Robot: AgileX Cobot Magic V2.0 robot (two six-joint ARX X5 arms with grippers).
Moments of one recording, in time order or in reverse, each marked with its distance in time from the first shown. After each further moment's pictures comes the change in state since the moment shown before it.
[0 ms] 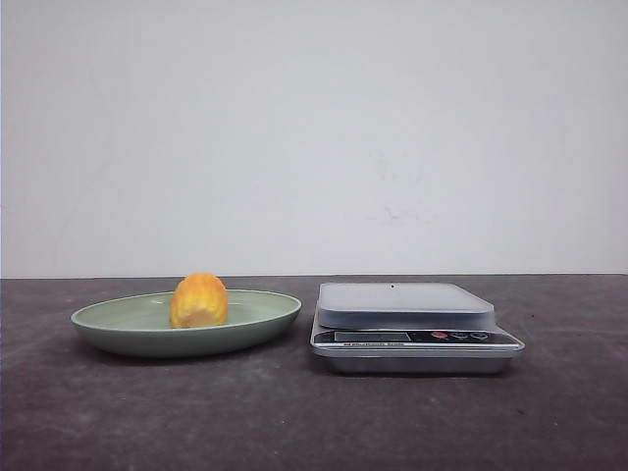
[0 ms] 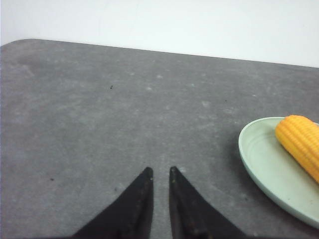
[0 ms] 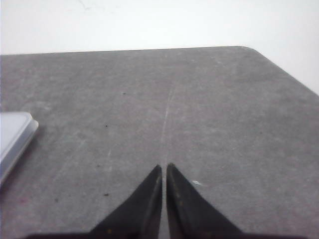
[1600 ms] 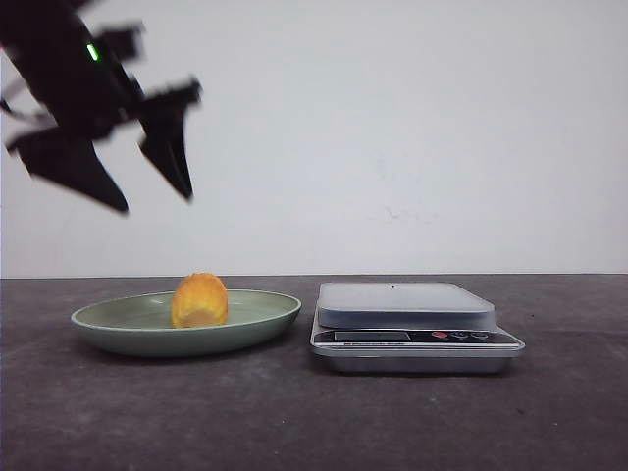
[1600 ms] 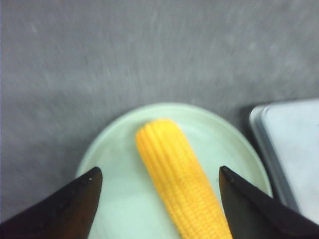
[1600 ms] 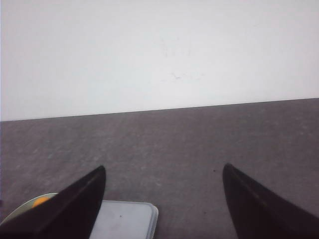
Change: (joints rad) left arm -0.337 1.479 0.991 -0.111 0.100 -0.114; right arm 0.090 0.644 0.968 -0.342 -0.216 0.111
